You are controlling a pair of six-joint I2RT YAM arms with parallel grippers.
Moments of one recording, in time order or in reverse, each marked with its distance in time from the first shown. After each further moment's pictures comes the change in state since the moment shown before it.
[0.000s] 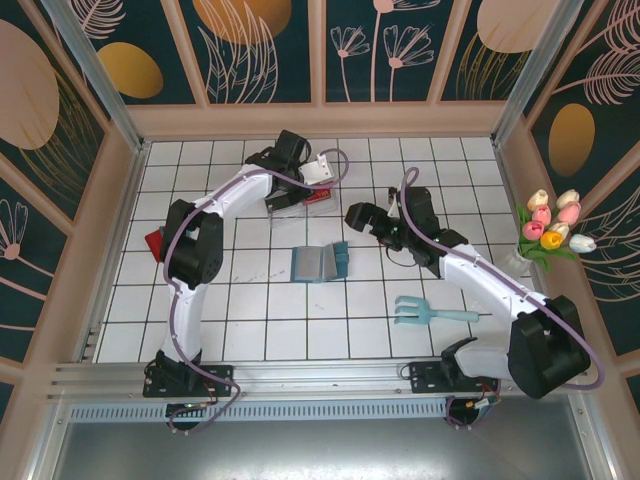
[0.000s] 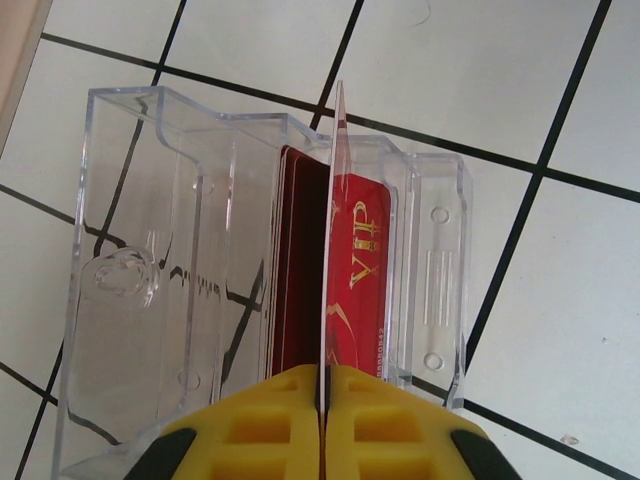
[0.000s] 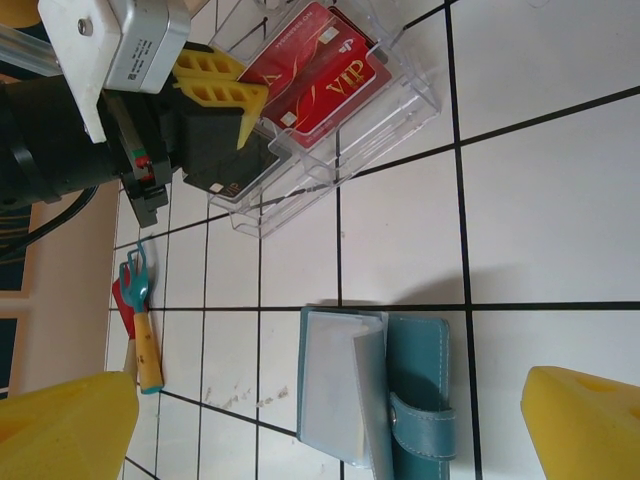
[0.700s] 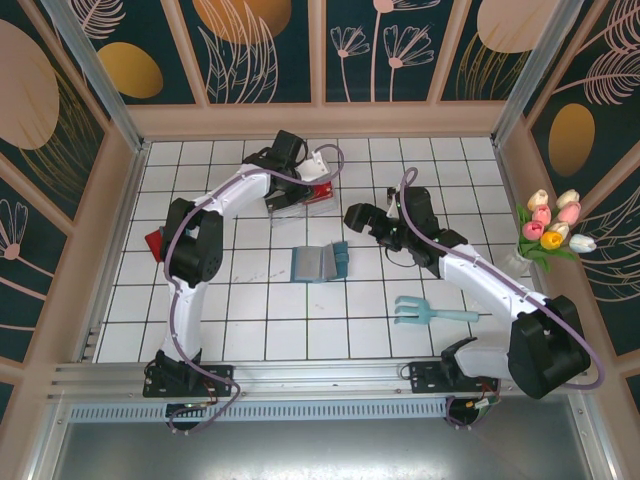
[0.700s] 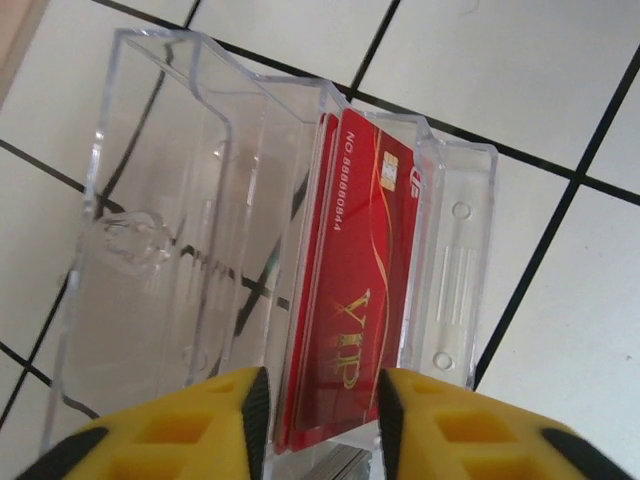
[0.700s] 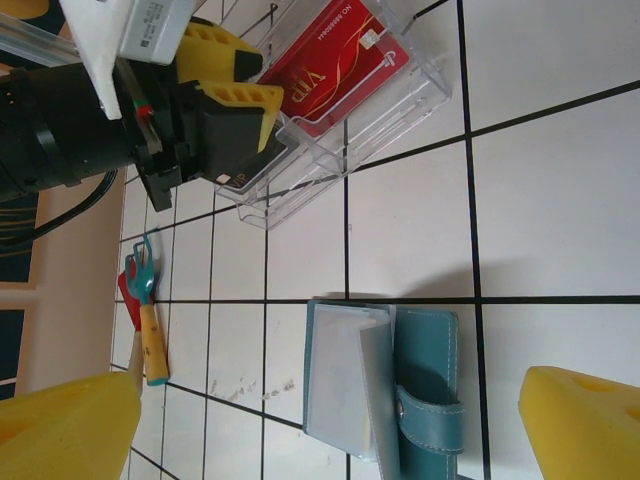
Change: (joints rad) left arm 0.015 -0.001 -0.021 0.033 -0.003 -0.111; right arm 0.007 0.000 0.000 0.000 -0.011 0.005
